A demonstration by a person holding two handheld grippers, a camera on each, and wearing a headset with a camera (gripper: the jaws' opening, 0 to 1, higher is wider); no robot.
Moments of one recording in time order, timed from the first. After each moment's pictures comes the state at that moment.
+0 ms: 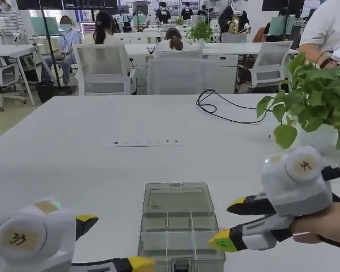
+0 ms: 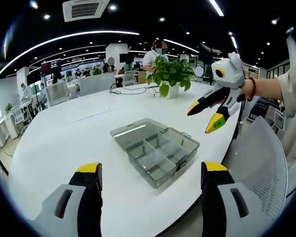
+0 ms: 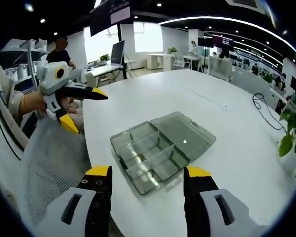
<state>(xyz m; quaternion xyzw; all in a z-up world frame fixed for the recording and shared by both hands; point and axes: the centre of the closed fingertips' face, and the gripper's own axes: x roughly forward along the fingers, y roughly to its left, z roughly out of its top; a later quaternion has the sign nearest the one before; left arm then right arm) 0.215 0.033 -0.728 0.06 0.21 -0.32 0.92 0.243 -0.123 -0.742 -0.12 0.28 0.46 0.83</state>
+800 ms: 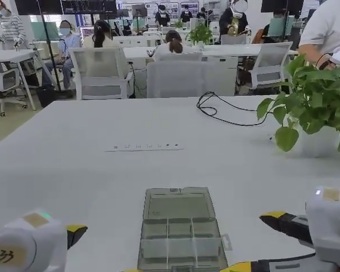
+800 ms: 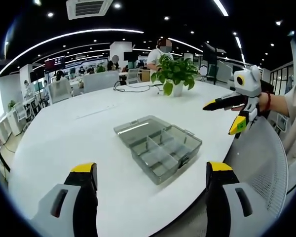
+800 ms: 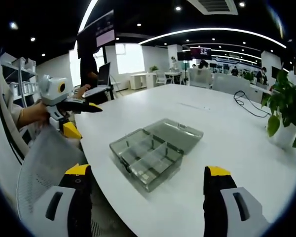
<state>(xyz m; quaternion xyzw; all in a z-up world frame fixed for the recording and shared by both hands) 0.212 0.040 -0.733 0.07 0.23 -0.31 0.92 0.221 -0.145 -0.743 -0.06 0.23 0.41 0.88</state>
